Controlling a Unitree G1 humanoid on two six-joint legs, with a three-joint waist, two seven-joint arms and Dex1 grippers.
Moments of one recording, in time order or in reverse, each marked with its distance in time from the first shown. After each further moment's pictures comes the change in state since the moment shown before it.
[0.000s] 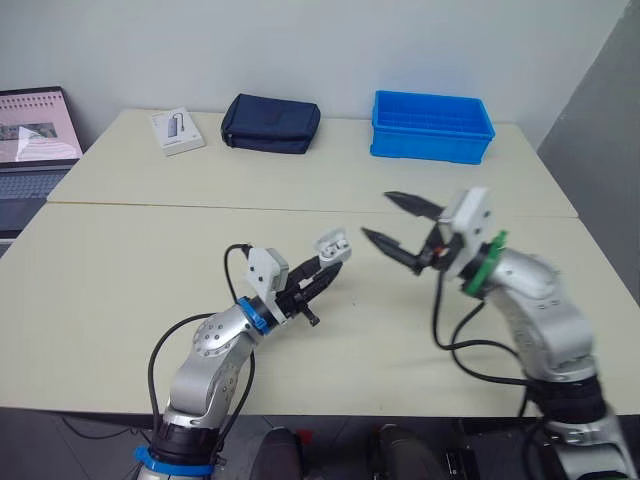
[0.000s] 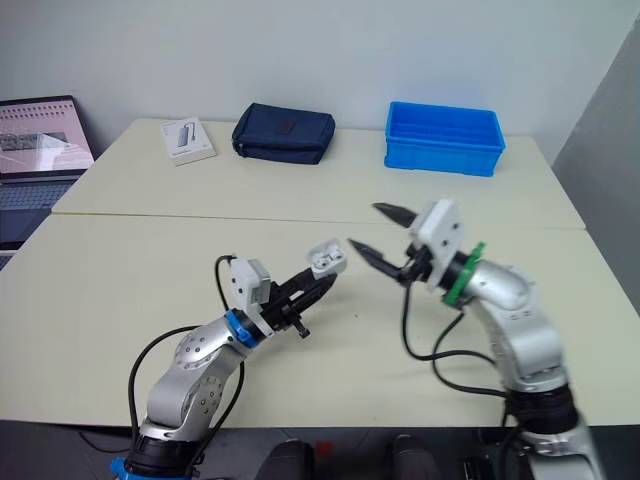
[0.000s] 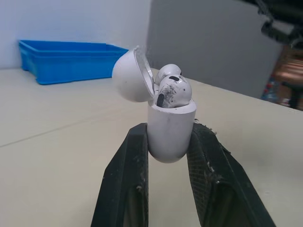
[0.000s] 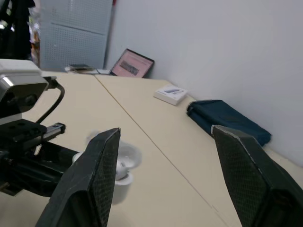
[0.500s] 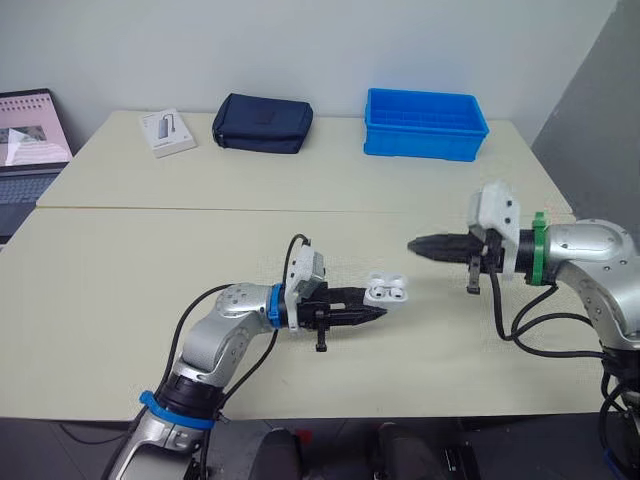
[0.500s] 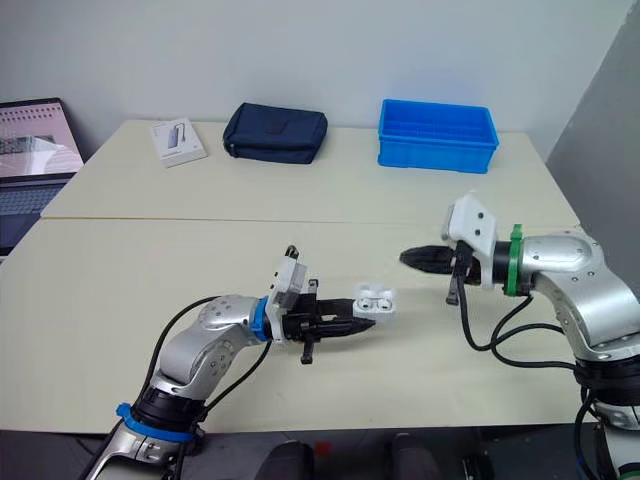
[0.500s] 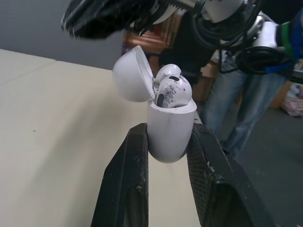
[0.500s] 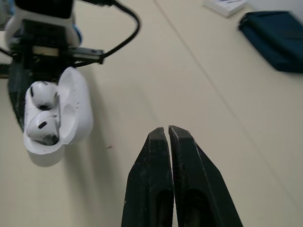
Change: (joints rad) left arm -0.212 0.103 -0.130 0.104 -0.104 0.160 -0.450; right arm -0.108 -0.328 0.077 0.131 0.099 0.168 0.377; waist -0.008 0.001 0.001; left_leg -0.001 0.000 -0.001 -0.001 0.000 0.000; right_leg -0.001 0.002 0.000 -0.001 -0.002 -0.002
